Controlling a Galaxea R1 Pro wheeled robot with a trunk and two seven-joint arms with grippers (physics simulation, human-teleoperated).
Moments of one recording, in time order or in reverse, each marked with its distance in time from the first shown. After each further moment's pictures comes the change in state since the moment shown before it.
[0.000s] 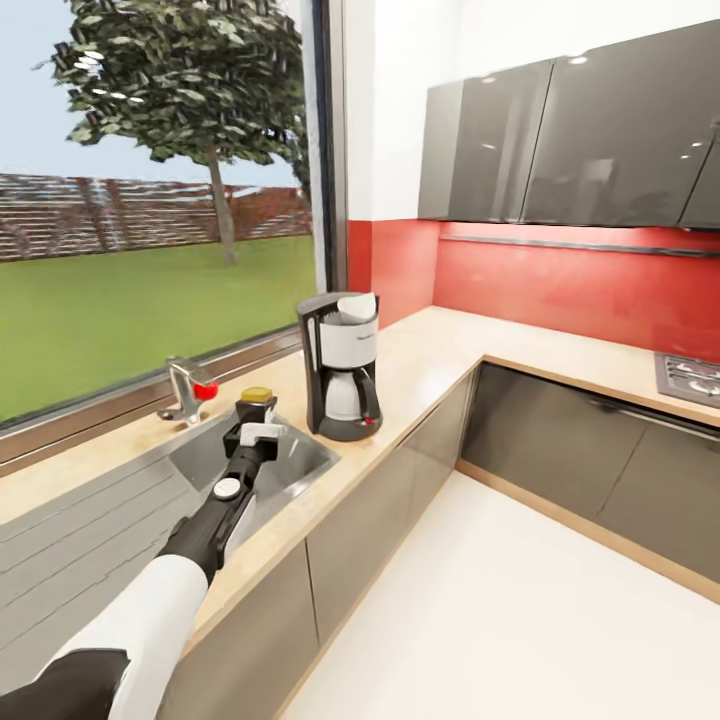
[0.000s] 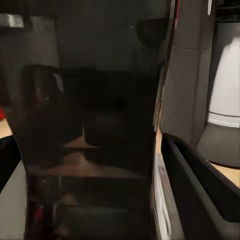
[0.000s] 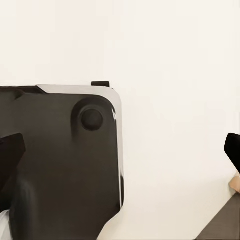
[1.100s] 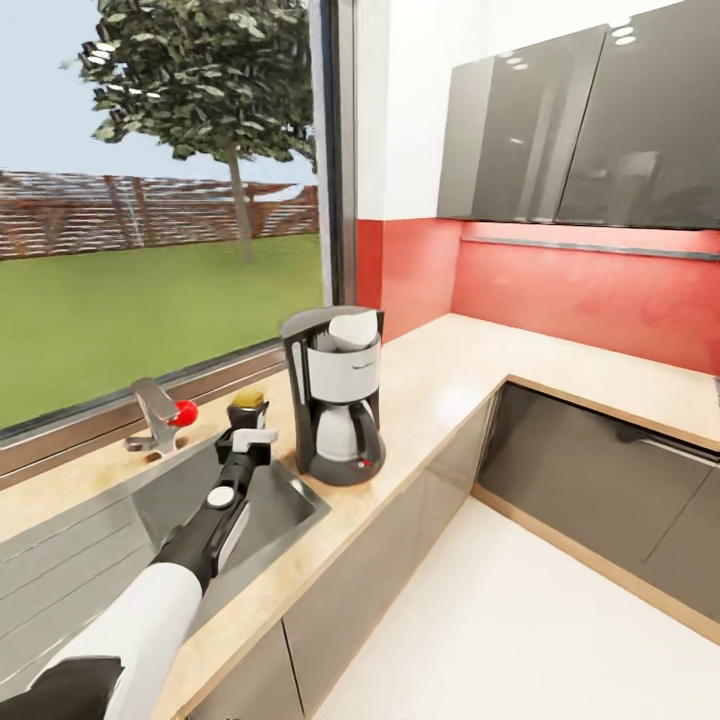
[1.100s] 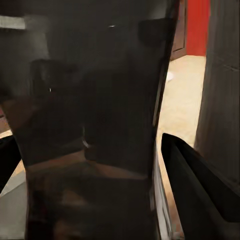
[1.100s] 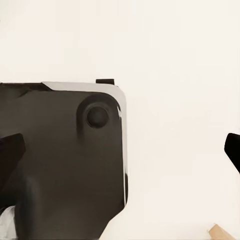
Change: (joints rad) left arm 0.020 0.015 0.014 0.010 0.005 -0.049 0.018; right arm 0.000 0.010 0.007 -0.003 0.002 0.003 0.000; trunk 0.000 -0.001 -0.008
